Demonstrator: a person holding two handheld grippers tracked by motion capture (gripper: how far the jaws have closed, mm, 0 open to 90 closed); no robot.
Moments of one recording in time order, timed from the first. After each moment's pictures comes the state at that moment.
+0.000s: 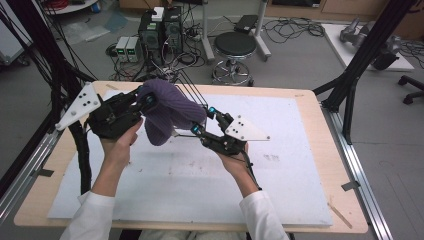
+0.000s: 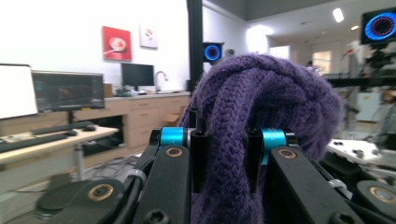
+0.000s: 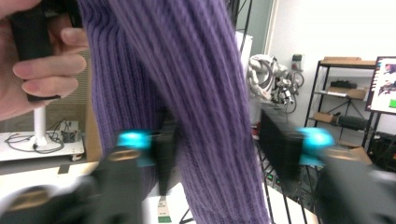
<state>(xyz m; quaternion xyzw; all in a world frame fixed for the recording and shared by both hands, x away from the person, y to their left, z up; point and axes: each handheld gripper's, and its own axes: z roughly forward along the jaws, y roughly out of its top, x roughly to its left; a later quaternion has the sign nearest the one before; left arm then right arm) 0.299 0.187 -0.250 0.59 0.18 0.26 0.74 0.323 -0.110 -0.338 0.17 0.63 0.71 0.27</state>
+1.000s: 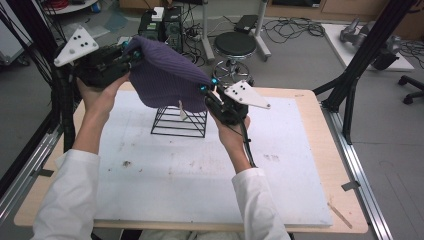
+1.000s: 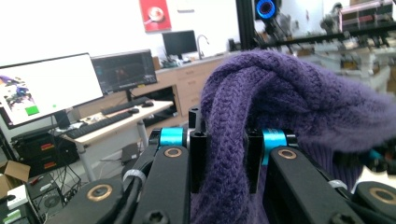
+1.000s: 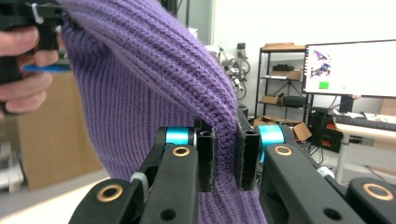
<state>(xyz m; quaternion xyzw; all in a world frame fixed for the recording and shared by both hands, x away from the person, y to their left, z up) 0.375 0.213 -0.188 0.64 0.22 0.35 0.64 0.356 -0.099 -0.275 0.28 0.60 0.68 0.31</state>
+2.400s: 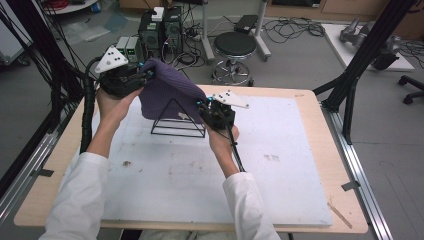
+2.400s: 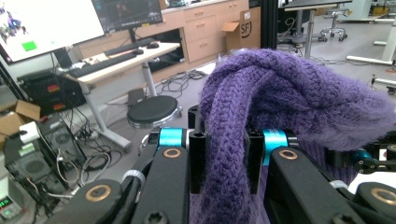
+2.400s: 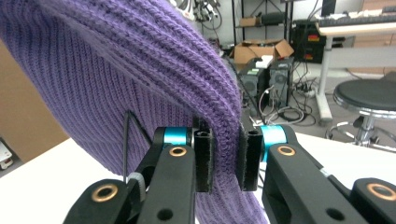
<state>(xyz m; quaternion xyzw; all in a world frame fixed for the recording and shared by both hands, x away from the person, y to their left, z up) 0.410 0.201 -0.247 0.71 0.28 0.32 0.56 0.388 -0.079 -0.340 0.42 0.65 0.58 0.26</state>
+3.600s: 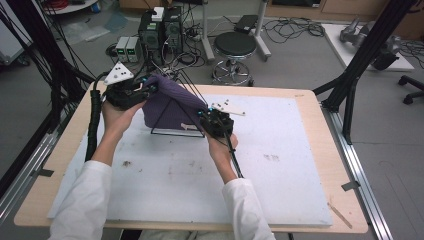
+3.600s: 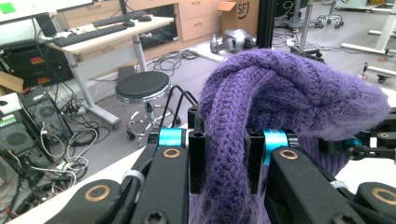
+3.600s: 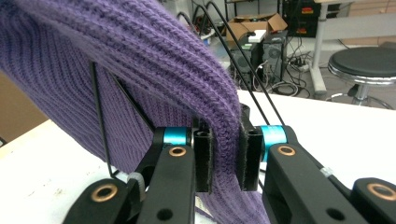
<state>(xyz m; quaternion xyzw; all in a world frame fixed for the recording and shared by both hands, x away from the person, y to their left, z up) 0.415 0.203 -0.291 0.73 0.31 0.28 0.54 0.390 -0.079 -0.374 0.45 0.66 0.55 0.24</state>
